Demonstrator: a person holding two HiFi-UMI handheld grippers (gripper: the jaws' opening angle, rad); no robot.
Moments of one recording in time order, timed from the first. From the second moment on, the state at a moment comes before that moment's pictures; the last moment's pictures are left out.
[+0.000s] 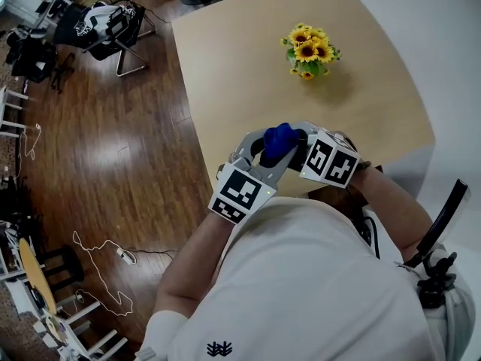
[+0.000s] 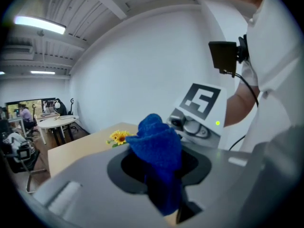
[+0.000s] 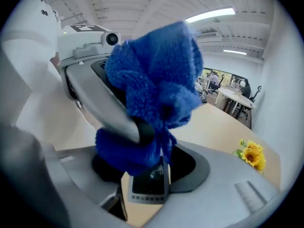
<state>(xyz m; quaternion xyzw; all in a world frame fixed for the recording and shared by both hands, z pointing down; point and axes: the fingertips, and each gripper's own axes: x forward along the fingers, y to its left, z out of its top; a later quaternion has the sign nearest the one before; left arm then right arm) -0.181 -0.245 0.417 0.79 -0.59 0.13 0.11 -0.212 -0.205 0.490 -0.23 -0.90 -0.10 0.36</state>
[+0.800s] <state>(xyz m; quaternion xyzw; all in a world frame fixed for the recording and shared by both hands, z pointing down) -0.298 -0.173 0.418 0.71 -0.67 0.14 0.13 -0.213 -0.214 0.498 -0.20 -0.89 -0.09 0.39</state>
